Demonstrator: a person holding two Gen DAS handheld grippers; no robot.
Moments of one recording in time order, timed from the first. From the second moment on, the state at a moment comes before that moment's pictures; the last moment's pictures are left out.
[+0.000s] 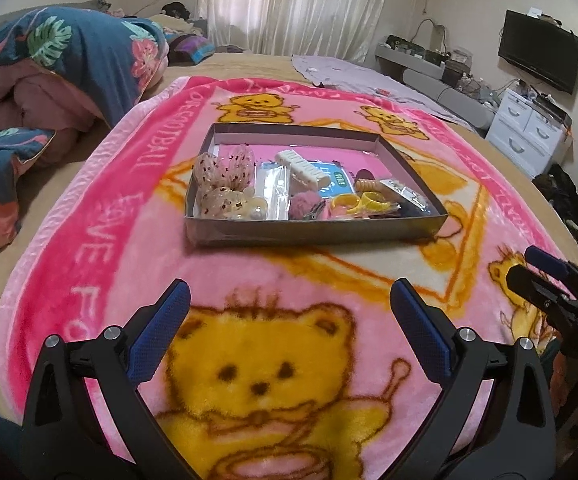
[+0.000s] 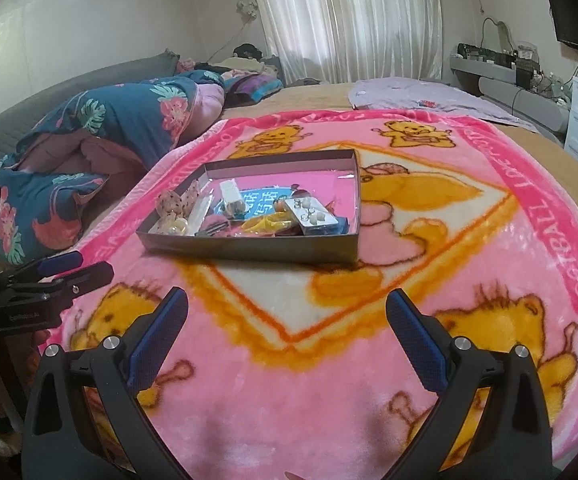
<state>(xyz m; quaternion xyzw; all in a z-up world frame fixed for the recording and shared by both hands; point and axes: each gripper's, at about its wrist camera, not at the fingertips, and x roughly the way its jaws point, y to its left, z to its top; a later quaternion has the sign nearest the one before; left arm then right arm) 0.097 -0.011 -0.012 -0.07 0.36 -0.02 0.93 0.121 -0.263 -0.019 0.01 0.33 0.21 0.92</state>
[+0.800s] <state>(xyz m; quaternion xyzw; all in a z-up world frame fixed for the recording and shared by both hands) 0.099 -0.008 -0.016 -0.06 0.37 0.00 0.93 0.126 -0.262 -0.027 0.01 0.34 0.21 0.92</state>
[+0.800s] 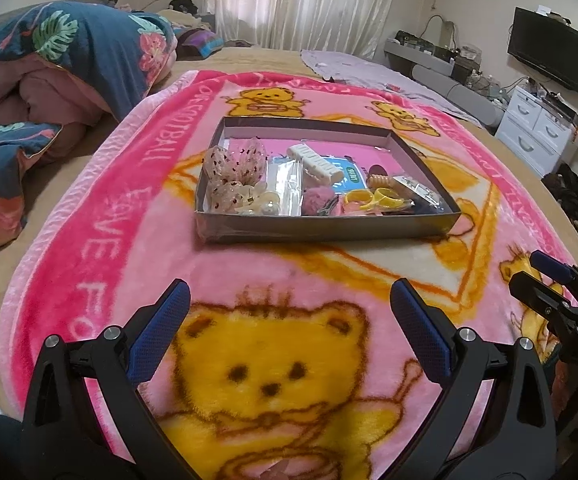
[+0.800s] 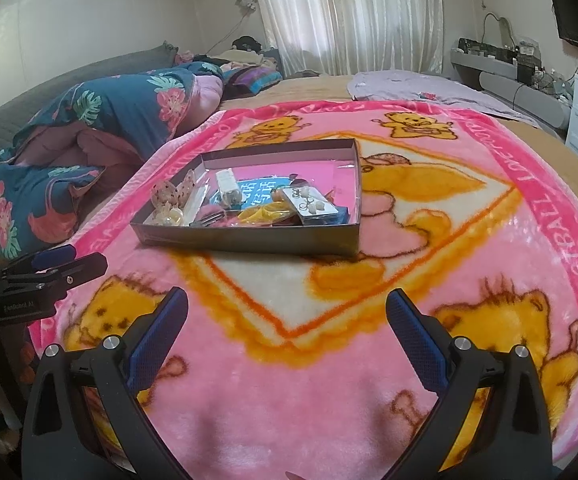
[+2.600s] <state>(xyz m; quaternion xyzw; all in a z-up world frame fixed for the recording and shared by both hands) 0.100 -0.010 -0.019 -0.06 0.38 0.00 0.92 0.126 -0.259 -0.028 0.01 0.34 0.22 0.91</state>
